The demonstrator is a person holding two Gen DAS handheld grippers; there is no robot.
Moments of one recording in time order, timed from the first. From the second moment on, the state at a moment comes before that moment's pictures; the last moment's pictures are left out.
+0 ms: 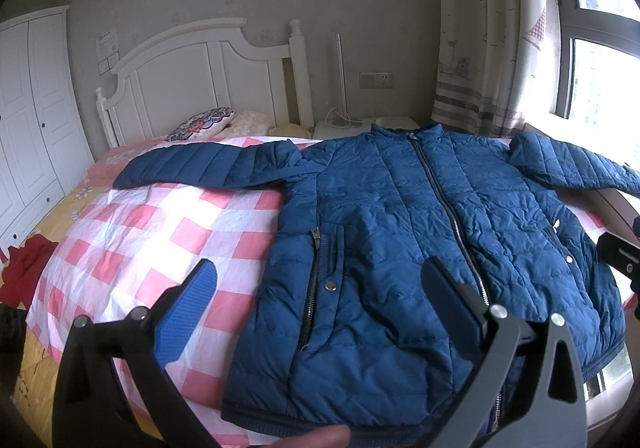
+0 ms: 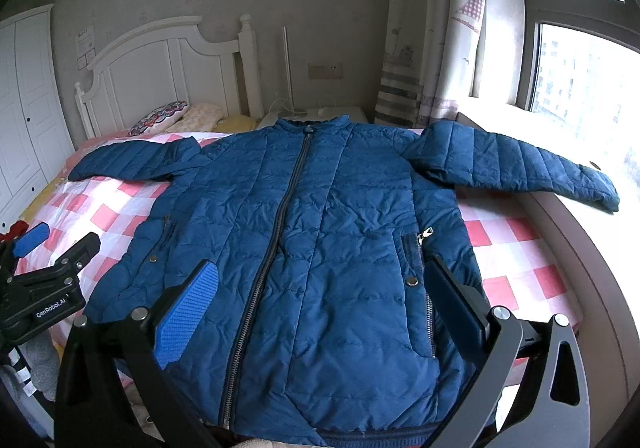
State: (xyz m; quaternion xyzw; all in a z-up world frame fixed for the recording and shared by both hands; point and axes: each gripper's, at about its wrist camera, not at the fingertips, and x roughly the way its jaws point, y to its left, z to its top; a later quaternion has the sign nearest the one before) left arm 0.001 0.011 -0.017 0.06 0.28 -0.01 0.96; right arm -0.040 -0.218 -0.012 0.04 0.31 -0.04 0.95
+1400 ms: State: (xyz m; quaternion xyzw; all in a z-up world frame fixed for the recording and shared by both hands) left arm 0.272 -0.023 -0.136 0.02 0.46 -0.07 0.88; right arm 0.148 -0.550 -0.093 0.30 0.26 -0.28 0.87
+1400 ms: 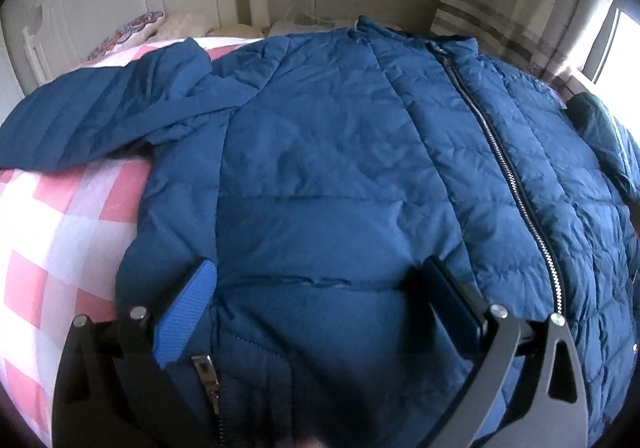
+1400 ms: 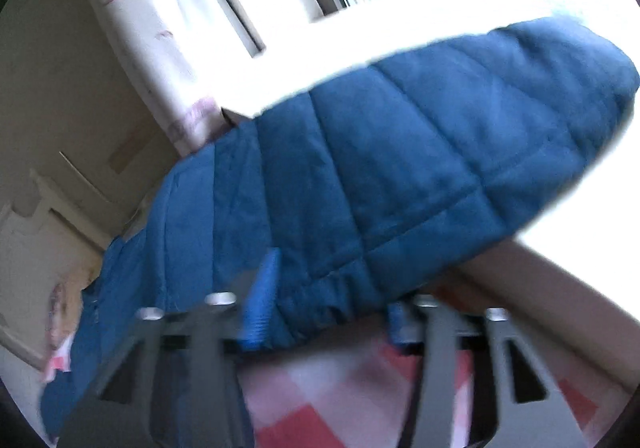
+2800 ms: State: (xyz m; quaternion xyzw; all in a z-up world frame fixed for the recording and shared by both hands) left arm 0.269 -0.012 -0.132 0.00 0.46 -0.10 0.88; right arm 0.108 -0.535 -0.160 0.51 0.28 -0.16 0.80
